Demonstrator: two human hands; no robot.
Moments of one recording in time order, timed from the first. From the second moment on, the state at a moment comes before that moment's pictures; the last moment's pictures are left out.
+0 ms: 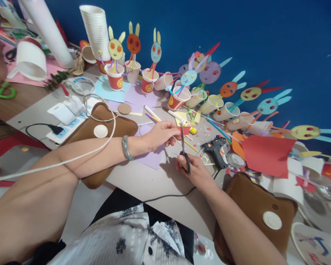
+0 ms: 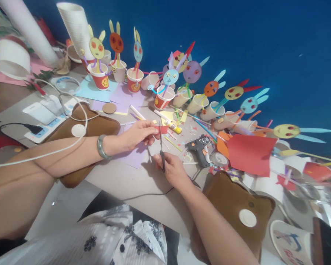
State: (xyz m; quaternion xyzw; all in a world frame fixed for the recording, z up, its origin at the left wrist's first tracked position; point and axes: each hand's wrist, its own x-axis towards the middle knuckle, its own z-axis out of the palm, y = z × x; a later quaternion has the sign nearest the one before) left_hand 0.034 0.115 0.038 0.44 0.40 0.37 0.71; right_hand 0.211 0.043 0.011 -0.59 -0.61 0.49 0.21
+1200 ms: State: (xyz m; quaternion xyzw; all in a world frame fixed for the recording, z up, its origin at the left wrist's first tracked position) left_hand 0.034 0.117 0.036 0.44 0.42 0.35 0.71; right_hand 0.204 0.038 0.008 -0.60 -0.57 0.52 0.22
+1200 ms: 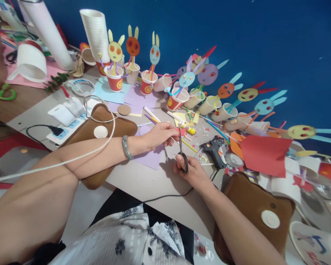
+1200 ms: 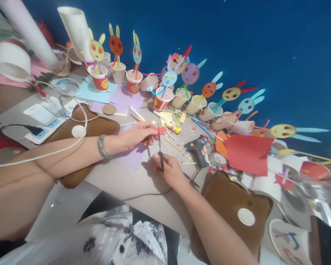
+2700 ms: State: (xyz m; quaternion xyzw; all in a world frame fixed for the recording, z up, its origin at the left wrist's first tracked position) left_hand -0.025 0.031 0.013 0.94 0.34 -0.06 0.04; right_hand 0.204 0.049 -0.008 -0.59 -0.52 0.44 0.44
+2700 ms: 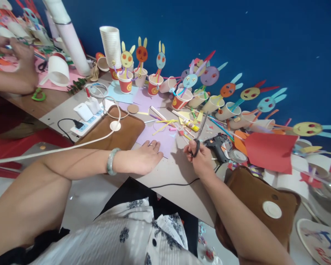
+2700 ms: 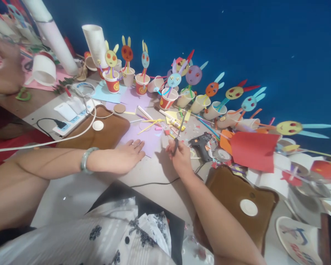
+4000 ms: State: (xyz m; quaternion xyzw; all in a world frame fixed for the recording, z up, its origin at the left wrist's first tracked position) left_hand -0.081 0.074 0.018 0.86 0.50 0.06 0.00; right_hand 0.206 0.050 -0.016 -0.56 -0.52 0.46 0.46
